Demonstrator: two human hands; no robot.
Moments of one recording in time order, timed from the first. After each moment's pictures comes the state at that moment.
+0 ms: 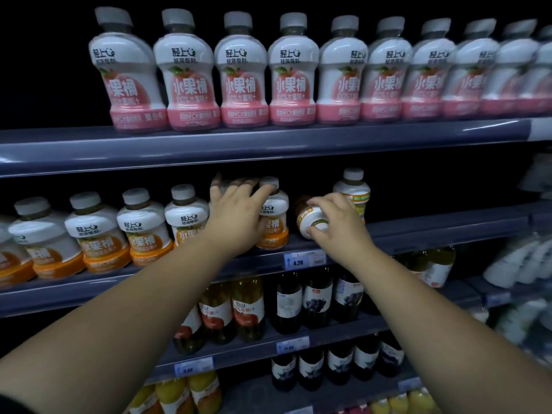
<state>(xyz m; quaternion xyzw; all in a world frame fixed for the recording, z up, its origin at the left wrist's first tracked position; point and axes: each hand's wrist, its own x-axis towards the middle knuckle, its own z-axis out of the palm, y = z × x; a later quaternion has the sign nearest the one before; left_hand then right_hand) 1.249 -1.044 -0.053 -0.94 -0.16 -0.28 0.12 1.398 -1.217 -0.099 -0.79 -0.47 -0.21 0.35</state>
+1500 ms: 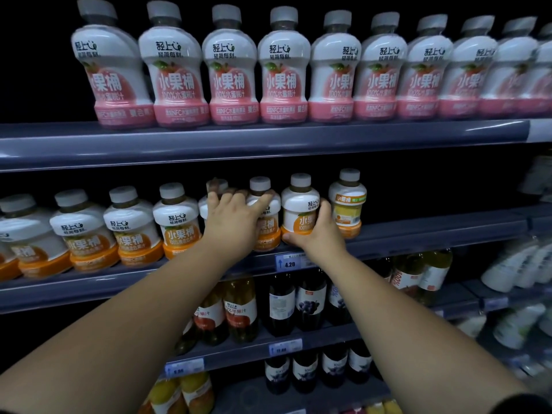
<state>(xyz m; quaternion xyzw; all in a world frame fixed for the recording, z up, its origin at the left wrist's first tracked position) 1.262 -1.053 -0.070 -0.94 -0.21 -0.24 0.16 1.412 -1.182 -0.133 -0.83 -0.30 -0.05 0.48</state>
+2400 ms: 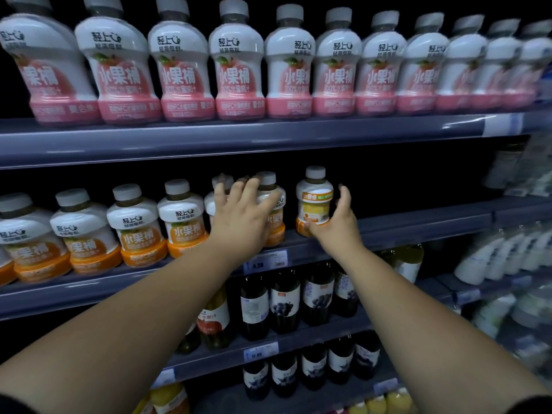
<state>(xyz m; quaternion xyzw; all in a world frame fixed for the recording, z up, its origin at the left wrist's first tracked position) 1.314 -1.106 -0.078 -0.92 -0.14 -0.30 0.19 1.476 -1.248 -0.134 -0.83 -0.25 -0.10 0.50</state>
